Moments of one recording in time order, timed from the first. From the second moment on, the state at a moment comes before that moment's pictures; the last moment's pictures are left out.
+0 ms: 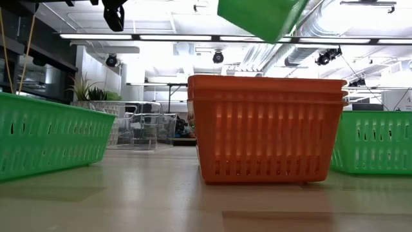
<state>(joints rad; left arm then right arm) -0.09 0.85 0.43 0.55 -0.25 -0.22 0.36 1.20 1.15 -0.53 0.34 0.31</state>
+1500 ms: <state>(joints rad) -0.08 0.85 0.43 0.53 -0.25 -0.21 0.71 1.62 1.20 -0.98 0.30 0.71</state>
